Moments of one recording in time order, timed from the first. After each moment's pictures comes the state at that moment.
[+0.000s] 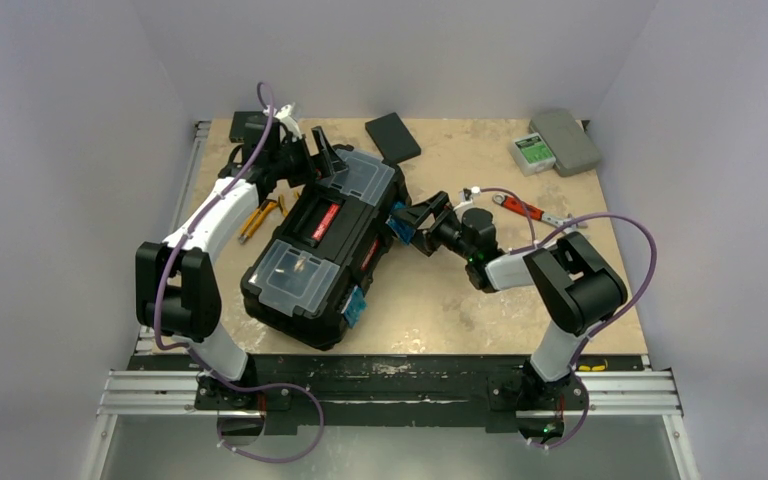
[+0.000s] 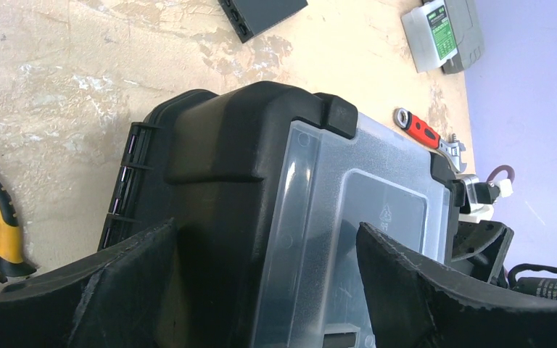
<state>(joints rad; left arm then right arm) -0.19 1.66 1.32 -0.25 0.42 -0.50 0.47 1.74 0.61 0.93 -0.30 1.35</state>
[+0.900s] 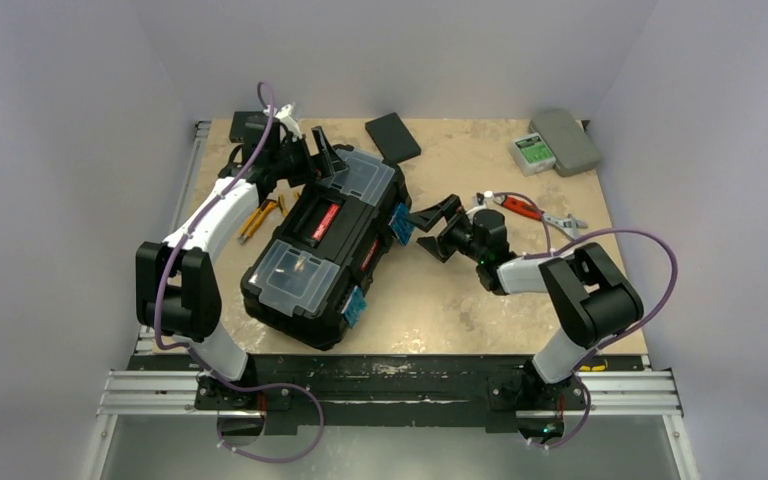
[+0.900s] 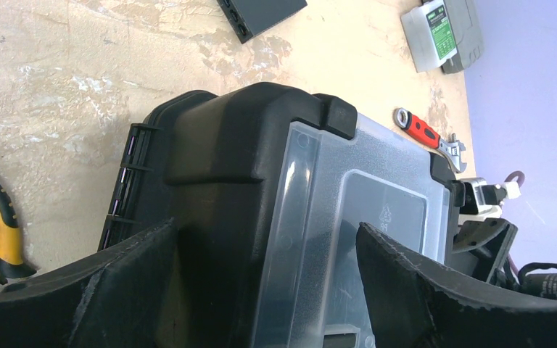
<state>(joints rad) -0.19 1.66 1.32 -0.24 0.42 -0.49 0.41 1.66 0.56 0.80 -0.30 1.30</state>
